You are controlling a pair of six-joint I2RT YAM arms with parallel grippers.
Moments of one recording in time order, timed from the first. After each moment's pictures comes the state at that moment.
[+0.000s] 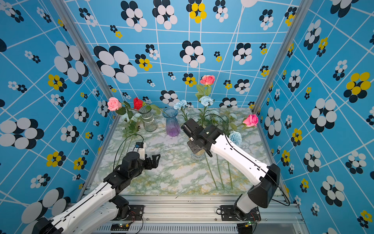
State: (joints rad) left arm -0.49 0.81 0.40 -0.12 -0.06 -0.44; right arm 0.84 1.56 1.63 -1.19 0.36 0.12
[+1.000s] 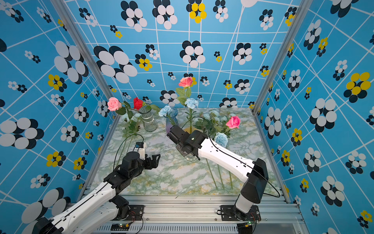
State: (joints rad) left arm -0.49 0.82 0.40 -0.12 -0.05 -0.44; right arm 0.97 1.66 1.67 -1.06 0.49 0.11
